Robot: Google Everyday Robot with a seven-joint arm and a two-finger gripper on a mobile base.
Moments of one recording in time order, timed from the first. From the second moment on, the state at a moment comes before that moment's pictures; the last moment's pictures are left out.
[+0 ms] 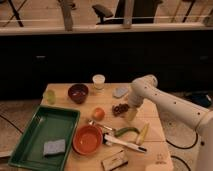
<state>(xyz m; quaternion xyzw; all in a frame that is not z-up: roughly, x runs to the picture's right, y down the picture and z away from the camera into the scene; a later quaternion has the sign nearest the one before) 0.152 0.137 0.880 -0.30 -0.10 0.00 0.95</state>
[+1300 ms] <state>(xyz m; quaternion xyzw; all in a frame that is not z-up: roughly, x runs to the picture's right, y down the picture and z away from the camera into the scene) 0.154 0.150 0.884 -0.33 -0.08 0.00 0.94</state>
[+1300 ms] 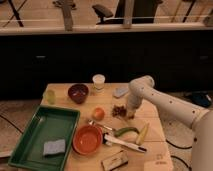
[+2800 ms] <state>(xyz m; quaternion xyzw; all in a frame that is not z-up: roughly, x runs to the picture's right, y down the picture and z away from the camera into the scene) 0.144 0.120 0.809 -0.28 -0.08 -0.05 0.95</state>
